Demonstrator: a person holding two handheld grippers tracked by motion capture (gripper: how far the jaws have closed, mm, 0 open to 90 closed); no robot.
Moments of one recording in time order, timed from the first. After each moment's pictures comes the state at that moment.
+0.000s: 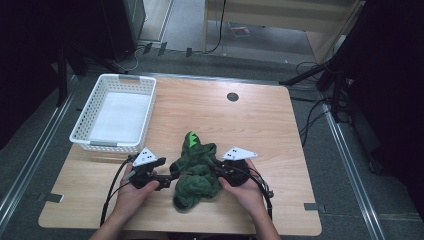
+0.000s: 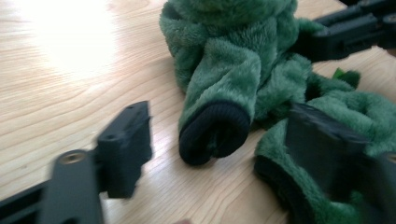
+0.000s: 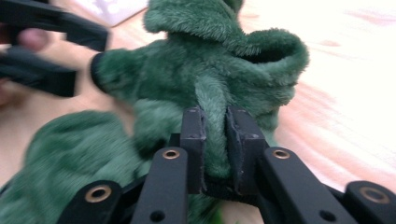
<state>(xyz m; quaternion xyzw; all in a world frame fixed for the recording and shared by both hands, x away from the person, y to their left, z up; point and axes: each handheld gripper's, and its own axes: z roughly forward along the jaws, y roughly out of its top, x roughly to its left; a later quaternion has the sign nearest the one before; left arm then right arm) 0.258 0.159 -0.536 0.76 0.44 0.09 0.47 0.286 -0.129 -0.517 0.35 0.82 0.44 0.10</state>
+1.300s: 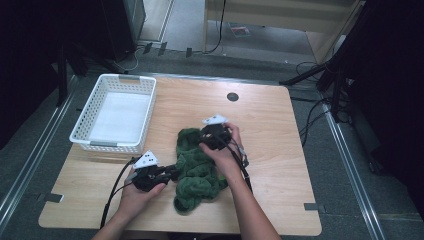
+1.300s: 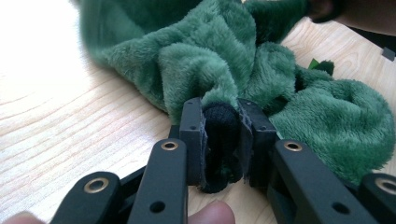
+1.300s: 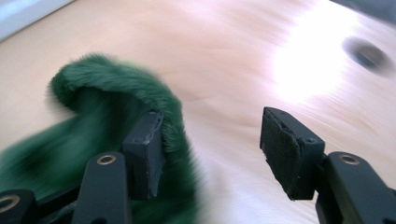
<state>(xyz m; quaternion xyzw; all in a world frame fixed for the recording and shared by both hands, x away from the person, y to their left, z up) 0.258 0.160 -0.550 0.76 0.41 0.07 0.50 0.383 -0.072 -0.500 0.47 0.78 0.34 0.24</state>
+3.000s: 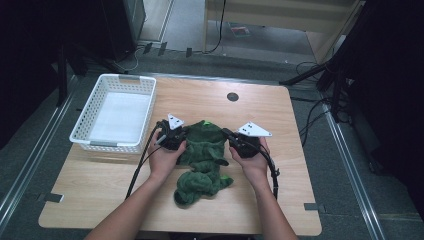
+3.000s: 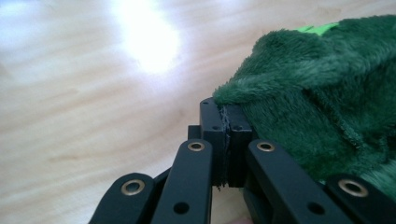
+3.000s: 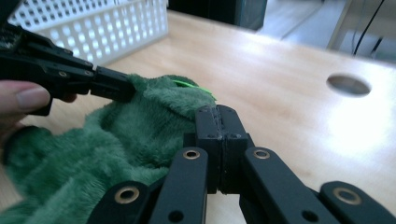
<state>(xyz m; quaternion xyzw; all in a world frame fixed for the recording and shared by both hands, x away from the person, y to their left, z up) 0.367 0.100 -0.524 0.74 0.49 0.25 0.40 0.357 -0.154 -0.502 0.35 0.76 0.50 0.21</state>
